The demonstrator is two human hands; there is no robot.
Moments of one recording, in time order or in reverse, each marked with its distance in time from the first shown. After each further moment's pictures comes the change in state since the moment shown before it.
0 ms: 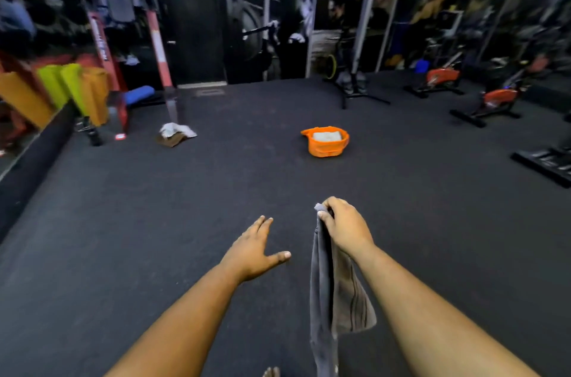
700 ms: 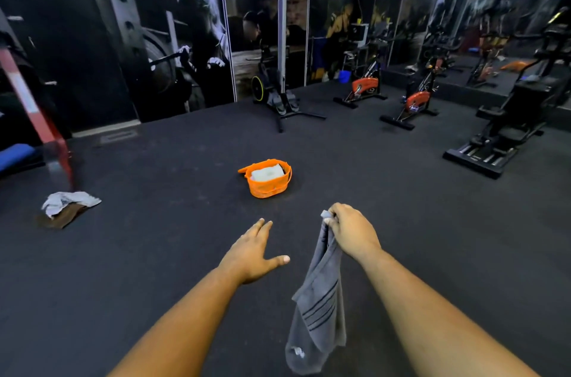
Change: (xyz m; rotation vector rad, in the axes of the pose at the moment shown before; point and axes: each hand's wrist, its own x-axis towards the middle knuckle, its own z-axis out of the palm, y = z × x) left_hand 0.502 0.126 -0.052 0.109 -0.111 0.239; right_hand 0.385 0.226 -0.096 -0.201 0.127 0.221
